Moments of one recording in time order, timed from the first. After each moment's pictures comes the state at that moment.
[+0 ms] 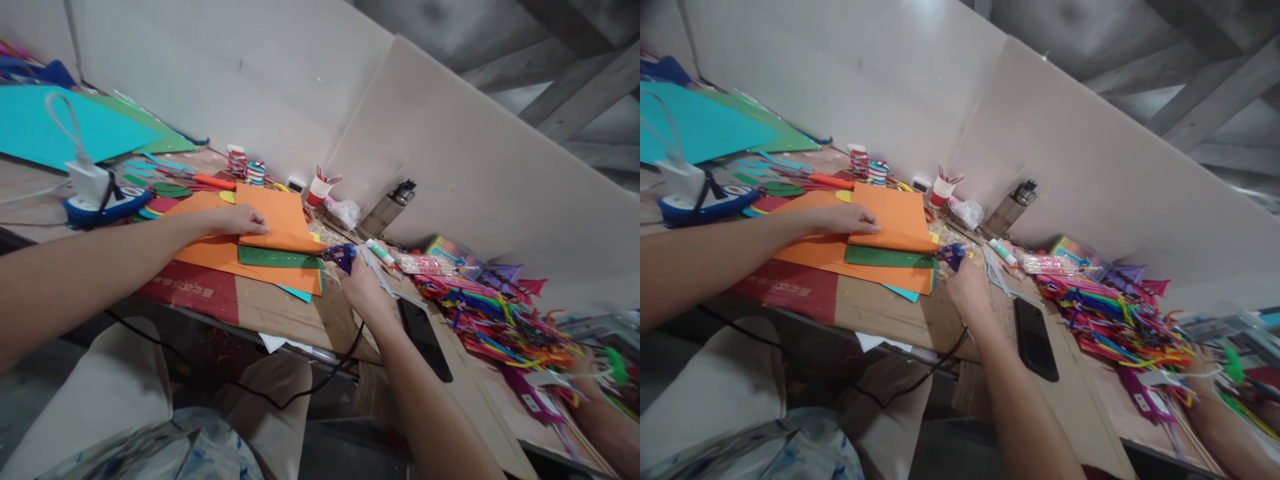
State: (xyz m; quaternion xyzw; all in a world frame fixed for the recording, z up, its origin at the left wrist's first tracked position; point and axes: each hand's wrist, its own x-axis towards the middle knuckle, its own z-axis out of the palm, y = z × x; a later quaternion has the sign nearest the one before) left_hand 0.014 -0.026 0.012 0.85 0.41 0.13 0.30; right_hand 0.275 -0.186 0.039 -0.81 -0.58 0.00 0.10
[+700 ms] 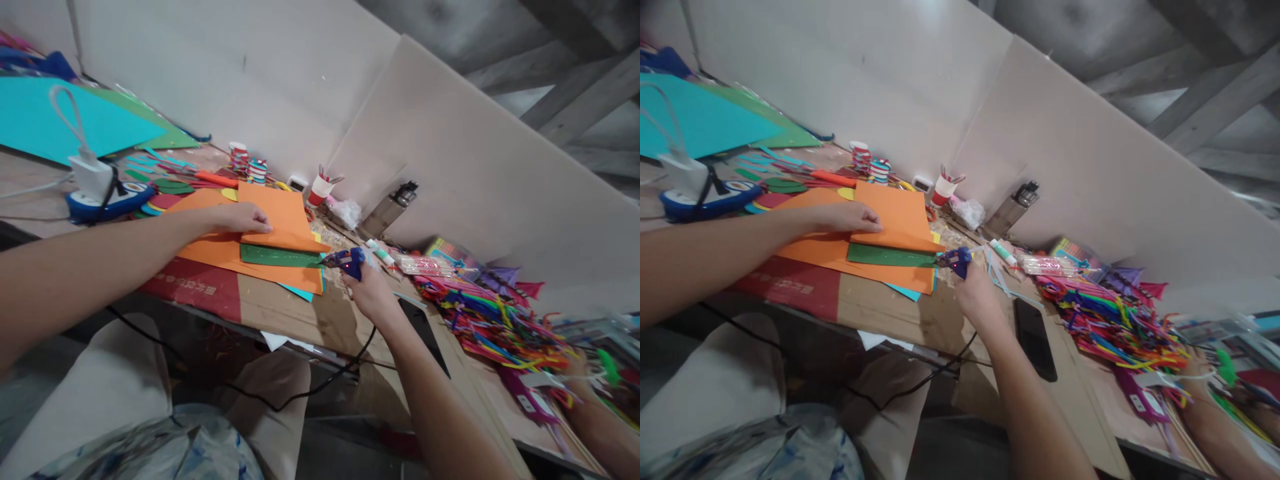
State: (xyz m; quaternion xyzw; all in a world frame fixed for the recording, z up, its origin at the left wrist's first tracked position) left_hand 0.014 -0.026 0.015 0.86 0.39 0.13 0.29; right_hand 0.280 -0.200 0.050 -0.80 -0.59 0.05 0.10
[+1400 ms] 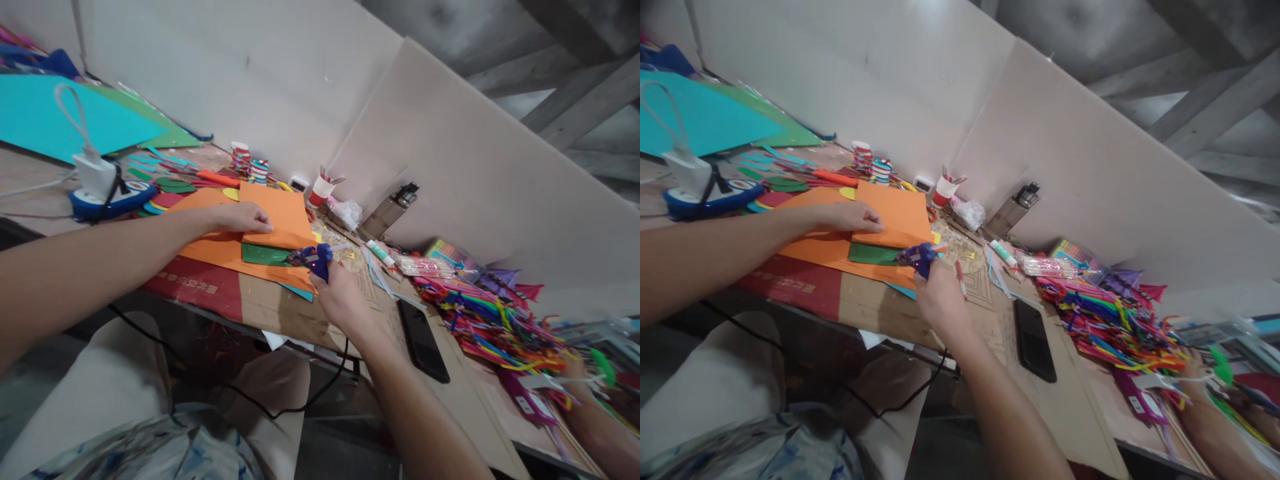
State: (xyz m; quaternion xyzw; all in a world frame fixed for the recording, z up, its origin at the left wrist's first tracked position) left_hand 0.014 -0.027 0.015 0.86 0.38 0.14 0.30; right_hand 0.221 -0.206 0.053 -0.75 -0.64 0.09 0.12
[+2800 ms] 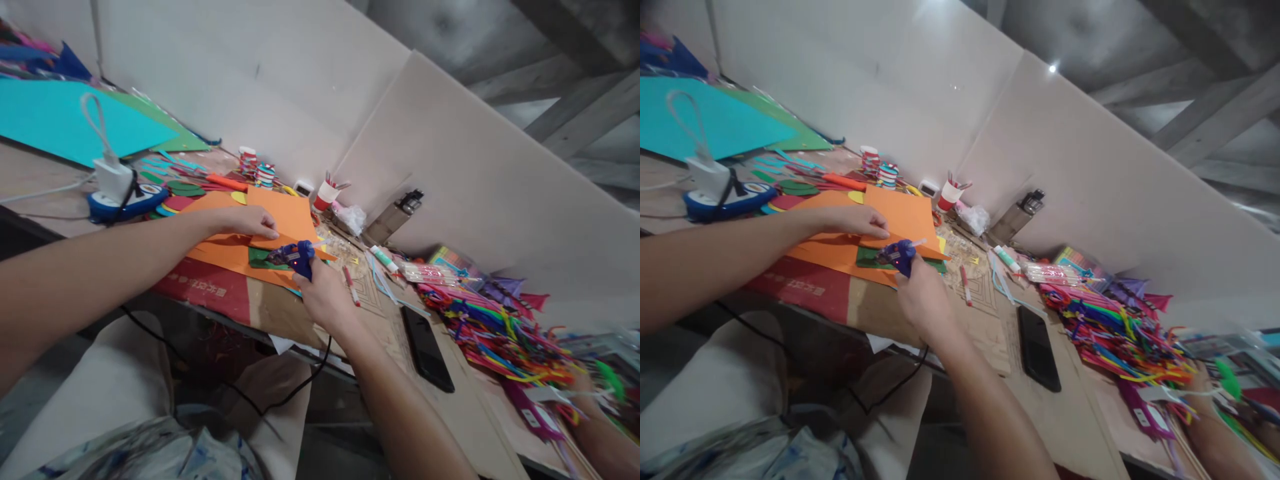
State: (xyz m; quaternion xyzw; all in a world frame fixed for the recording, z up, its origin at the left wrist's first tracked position) left_hand 0.008 -0.026 0.016 0.86 0.36 0.12 0.33; right_hand 0.176 -0.200 0.057 -0.72 -0.68 0.11 0.12
